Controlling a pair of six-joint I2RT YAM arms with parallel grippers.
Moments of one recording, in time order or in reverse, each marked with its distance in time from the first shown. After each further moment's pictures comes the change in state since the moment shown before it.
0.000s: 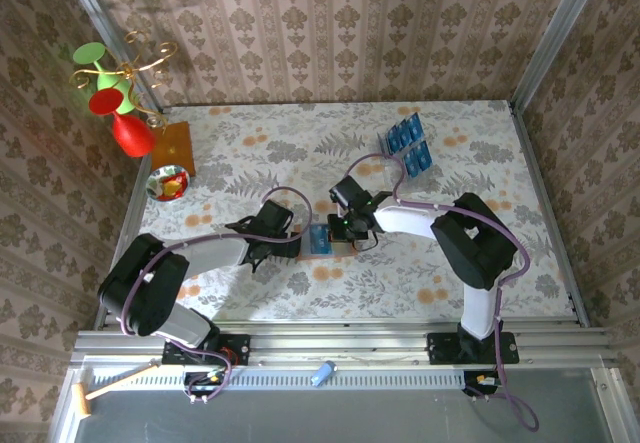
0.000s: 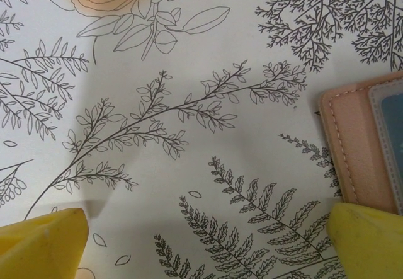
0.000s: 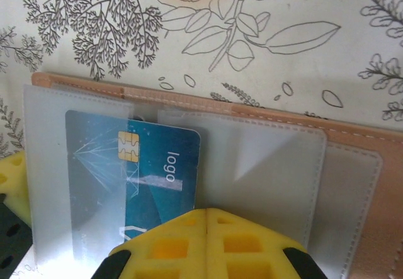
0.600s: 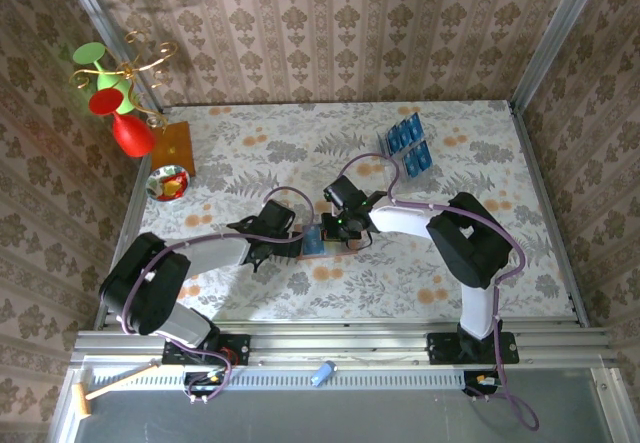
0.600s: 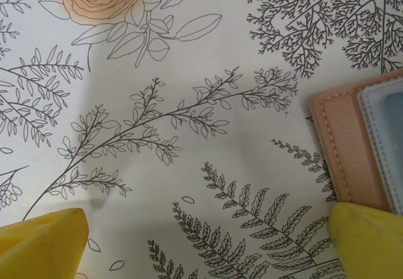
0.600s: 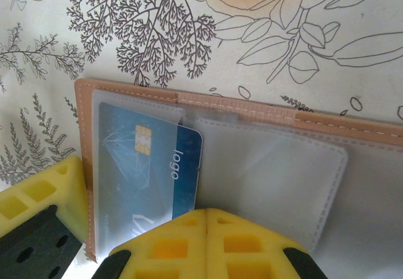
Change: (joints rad) left arm -0.012 0.008 0.008 0.005 -0.011 0.000; right arm 0.020 0.024 0.032 0.026 -0.027 0.037
